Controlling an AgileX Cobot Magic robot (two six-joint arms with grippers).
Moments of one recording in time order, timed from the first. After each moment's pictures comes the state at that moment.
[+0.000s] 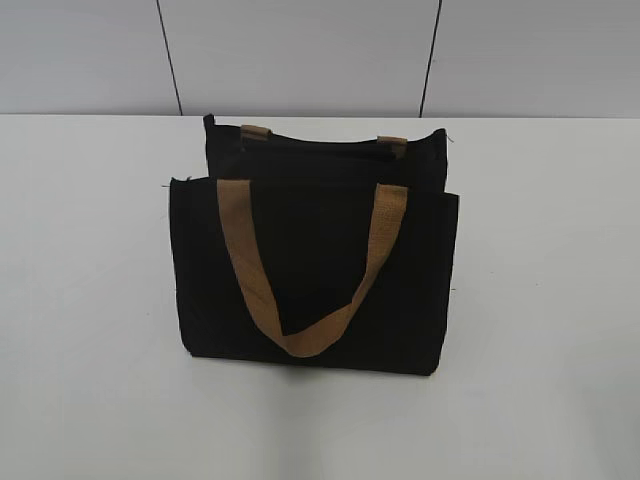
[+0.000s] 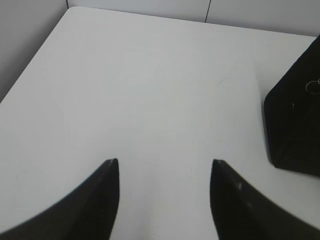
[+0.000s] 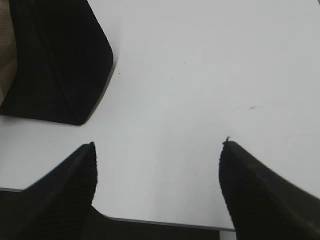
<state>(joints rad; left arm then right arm) 0.01 0.00 -0.54 -0.03 1.06 -0.06 -0.07 -0.01 -0.47 0.23 1.08 -0.18</state>
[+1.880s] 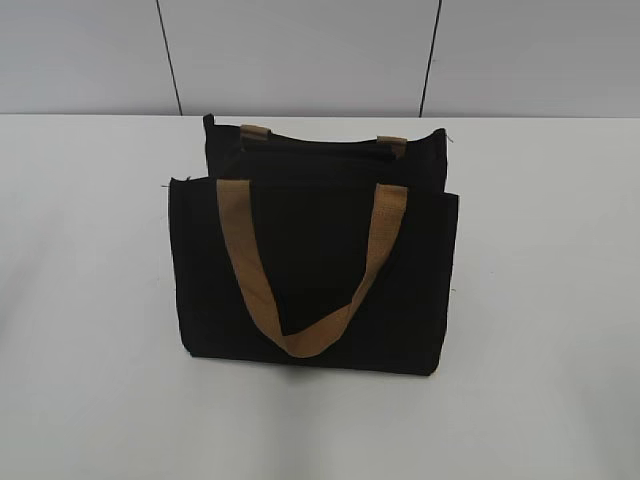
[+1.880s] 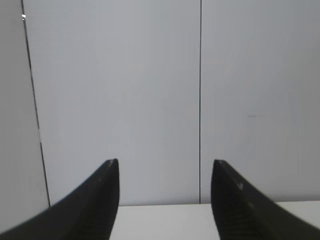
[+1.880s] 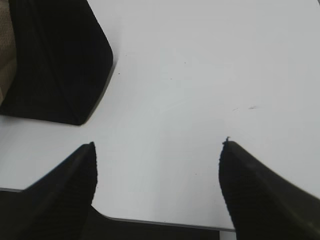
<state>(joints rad) 0.01 0.39 -0.34 0.11 -0.16 -0.06 -0.07 -0.01 -0.47 0.23 1.08 -0.18</state>
